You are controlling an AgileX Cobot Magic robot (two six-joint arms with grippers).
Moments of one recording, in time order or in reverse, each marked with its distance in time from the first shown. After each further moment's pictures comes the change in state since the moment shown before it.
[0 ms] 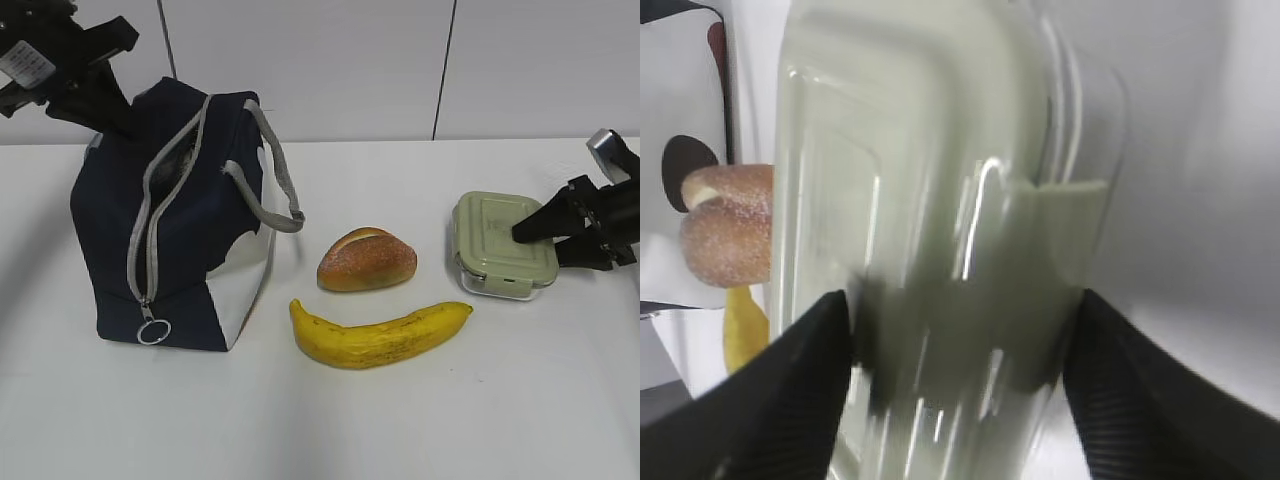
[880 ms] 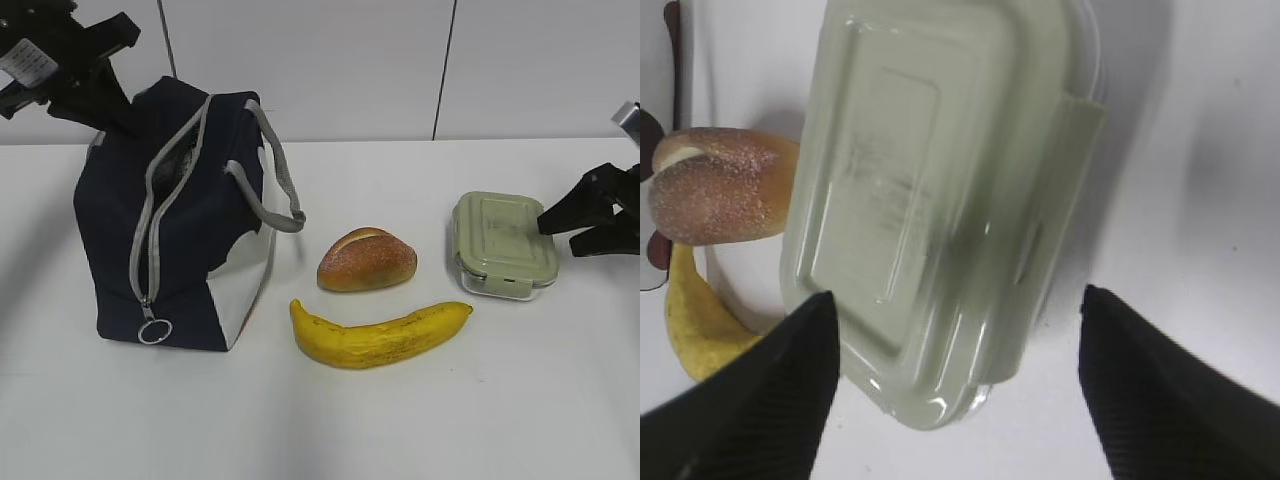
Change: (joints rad) left arm 0.000 0.000 0.000 -0.004 -0.007 -0.041; right arm 0.000 -0.207 0.120 -0.118 -0.108 0.019
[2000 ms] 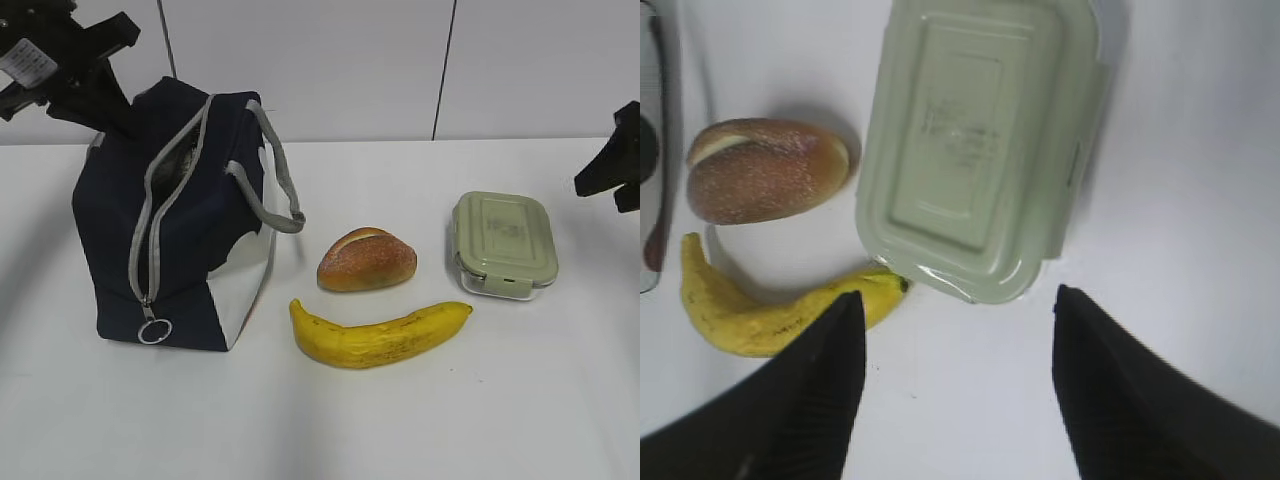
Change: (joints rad) left arm 0.000 0.000 0.000 0.000 0.007 -0.015; right arm 0.111 -0.338 0.050 -0.325 -0.053 0.435
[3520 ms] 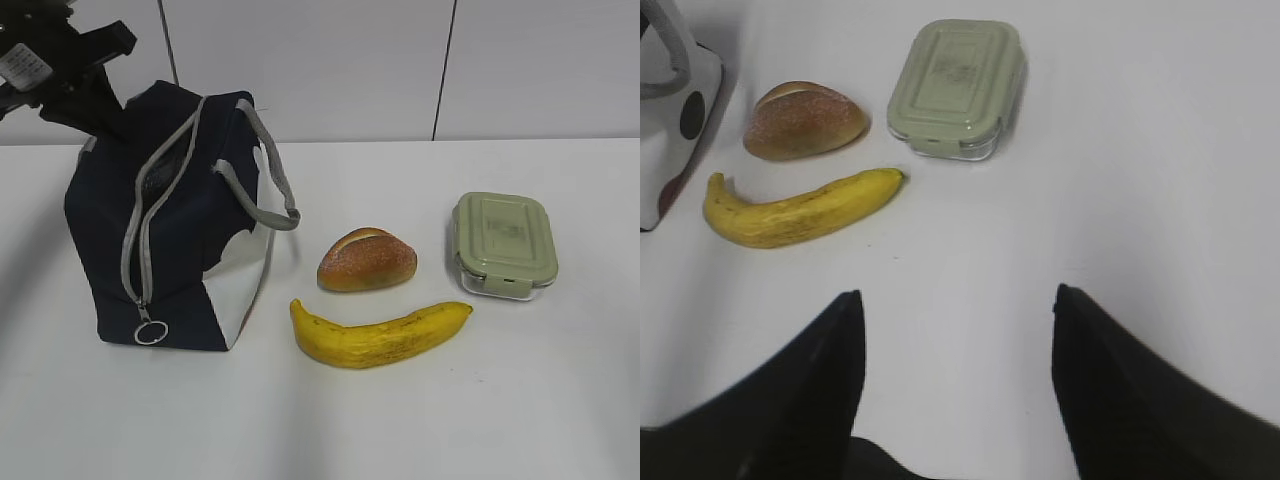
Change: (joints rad) left arm 0.000 0.000 0.000 0.049 -0.004 -0.003; right arm 0.205 -1.328 0.584 -0.427 0.042 0.468
